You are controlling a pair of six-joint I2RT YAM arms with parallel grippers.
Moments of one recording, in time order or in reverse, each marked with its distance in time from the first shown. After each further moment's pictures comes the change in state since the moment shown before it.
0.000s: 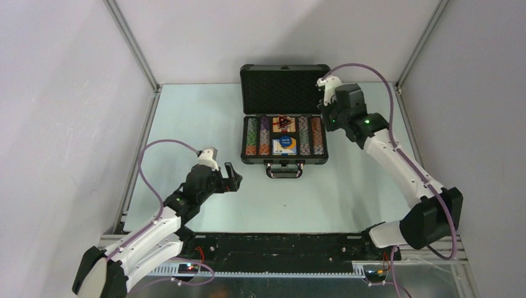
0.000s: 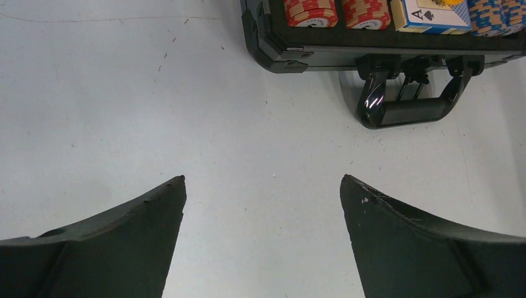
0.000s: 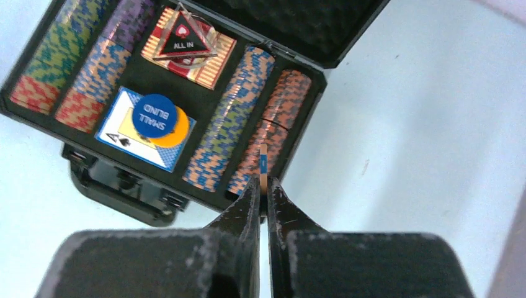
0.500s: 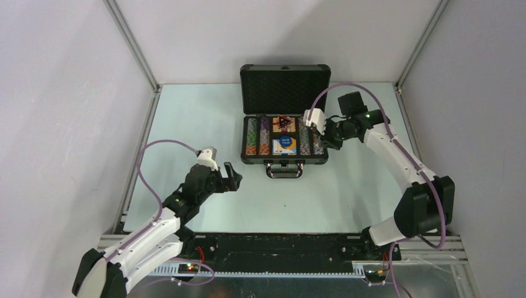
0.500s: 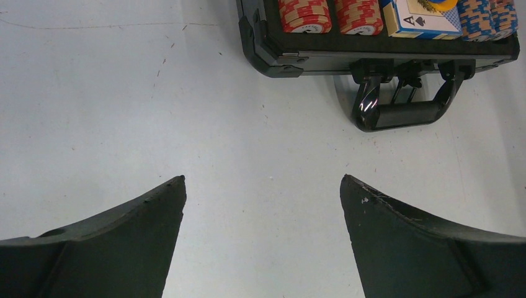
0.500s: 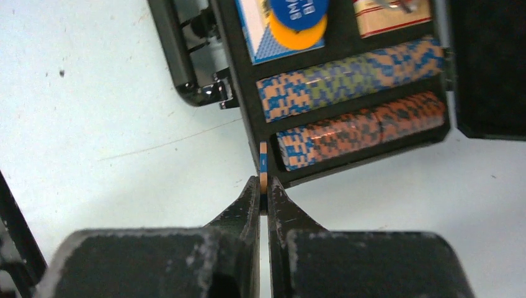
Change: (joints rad) left arm 0.000 -0.023 0.000 0.000 0.000 0.000; right arm -0.132 0.042 -0.016 -0.302 -0.581 -0.866
